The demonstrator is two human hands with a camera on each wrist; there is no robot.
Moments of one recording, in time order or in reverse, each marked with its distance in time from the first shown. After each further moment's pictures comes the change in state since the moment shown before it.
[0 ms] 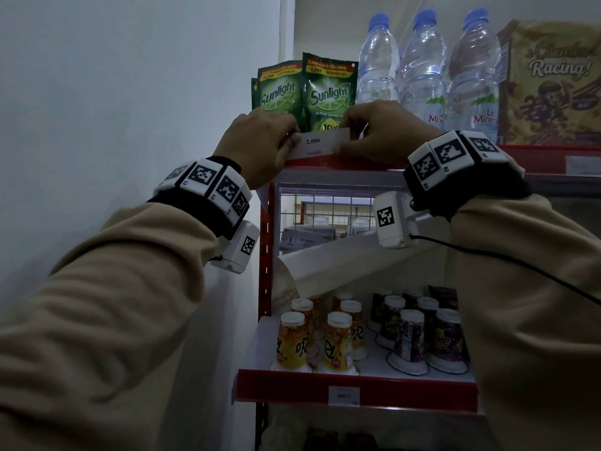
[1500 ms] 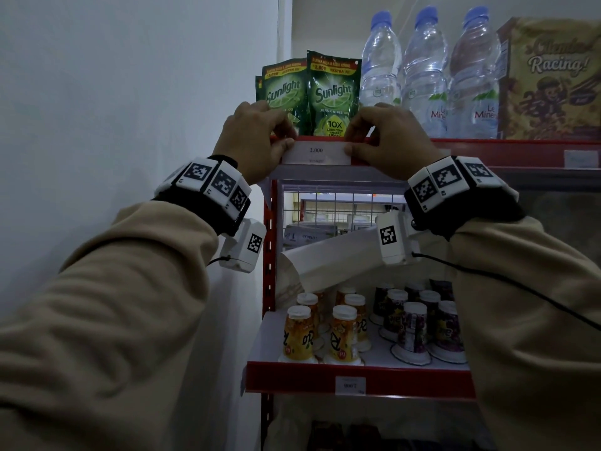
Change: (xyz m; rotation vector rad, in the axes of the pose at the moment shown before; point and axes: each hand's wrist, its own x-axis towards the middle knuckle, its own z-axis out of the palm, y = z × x) left_hand -0.010 -0.005 -0.008 -0.130 0.068 -0.151; right_hand -0.022 -0.002 0.017 0.075 0.190 0.023
